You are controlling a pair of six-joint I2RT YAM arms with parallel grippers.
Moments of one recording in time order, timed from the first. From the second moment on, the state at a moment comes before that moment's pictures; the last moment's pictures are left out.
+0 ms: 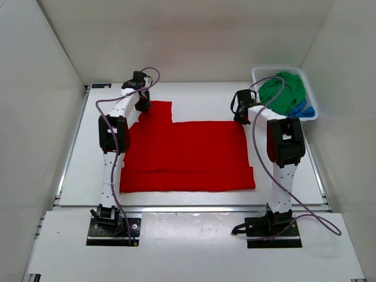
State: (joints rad) left arm -0.13 2.58 2.36 -0.85 -0.04 -0.19; right arm 0.18 2.11 1.49 -0.30 0.24 0.45
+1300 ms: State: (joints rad) left arm -0.13 1.44 1.14 -0.69 0.03 -0.18; right arm 0.16 1.41 0.86 -0.20 -0.06 0.31
